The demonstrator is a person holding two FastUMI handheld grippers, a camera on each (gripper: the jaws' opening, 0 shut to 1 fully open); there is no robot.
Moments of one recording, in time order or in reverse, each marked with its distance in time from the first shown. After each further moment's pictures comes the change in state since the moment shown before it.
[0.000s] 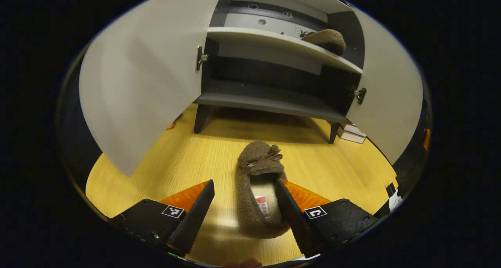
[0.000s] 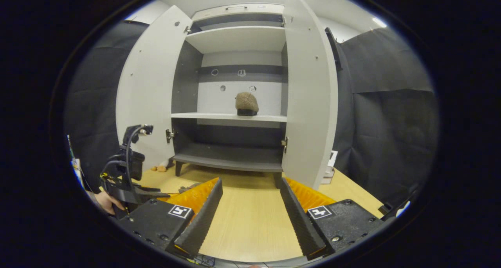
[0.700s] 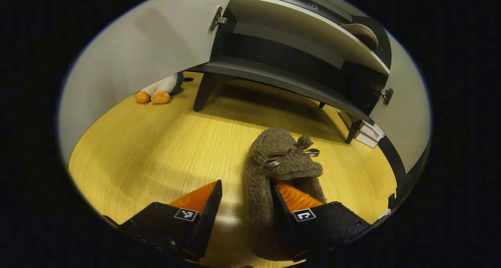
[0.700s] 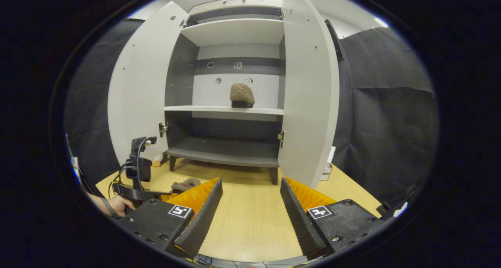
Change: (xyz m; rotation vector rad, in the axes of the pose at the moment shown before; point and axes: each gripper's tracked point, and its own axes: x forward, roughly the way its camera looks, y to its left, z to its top) left arm 0.021 -0.012 -0.017 -0.140 0.035 -0.042; right arm 0.015 -0.007 -0.011 -0.014 0.051 -0.013
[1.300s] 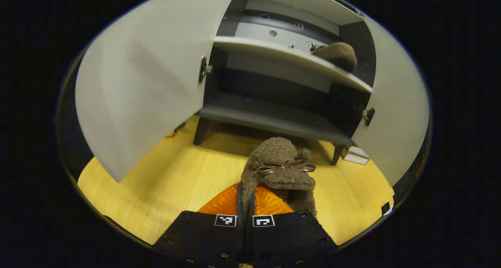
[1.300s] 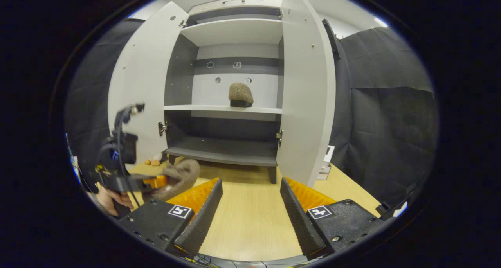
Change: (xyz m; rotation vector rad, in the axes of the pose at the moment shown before) left arm -0.077 -0.047 0.097 0.078 -0.262 0.048; right arm -0.004 -0.004 -0.004 0.007 -0.003 -0.003
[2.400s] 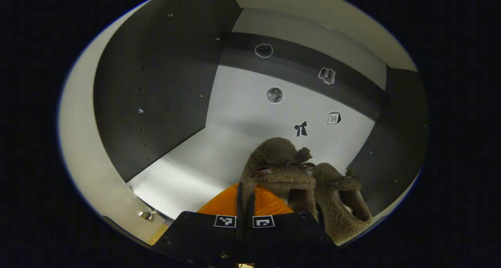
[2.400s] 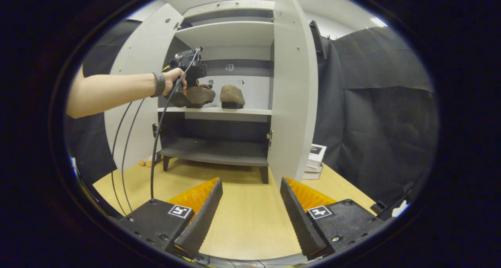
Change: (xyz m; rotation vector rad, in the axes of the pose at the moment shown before) left arm 0.204 -0.071 0.310 -0.107 0.011 0.133; right arm -0.014 -0.030 0.004 0.013 -0.014 -0.059
